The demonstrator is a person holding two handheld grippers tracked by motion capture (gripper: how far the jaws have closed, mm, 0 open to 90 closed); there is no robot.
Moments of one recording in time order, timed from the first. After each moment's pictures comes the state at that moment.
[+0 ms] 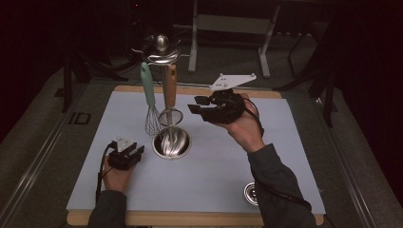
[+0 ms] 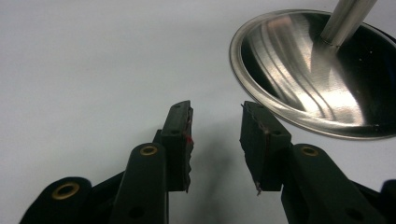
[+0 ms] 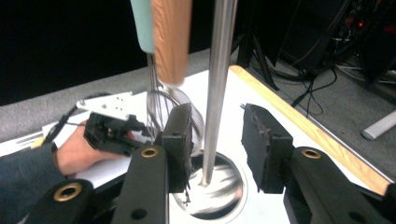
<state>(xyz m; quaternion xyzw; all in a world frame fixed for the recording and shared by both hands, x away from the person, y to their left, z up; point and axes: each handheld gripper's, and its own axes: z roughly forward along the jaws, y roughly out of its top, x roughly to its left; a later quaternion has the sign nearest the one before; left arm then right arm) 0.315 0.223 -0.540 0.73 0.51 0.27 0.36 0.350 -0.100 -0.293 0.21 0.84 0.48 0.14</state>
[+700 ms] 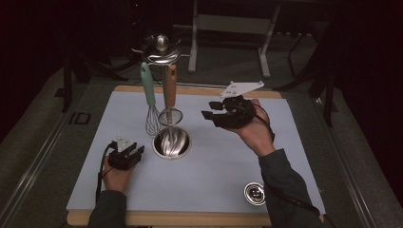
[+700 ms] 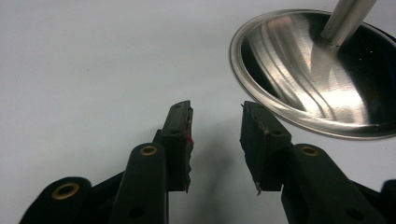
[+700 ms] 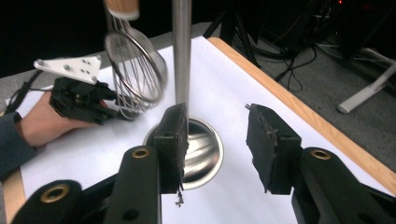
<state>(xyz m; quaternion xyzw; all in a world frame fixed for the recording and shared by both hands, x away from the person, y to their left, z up) 0.315 0.223 -0.540 0.73 0.51 0.27 0.36 0.354 -0.128 -0.314 0.24 0.85 0.44 0.16</state>
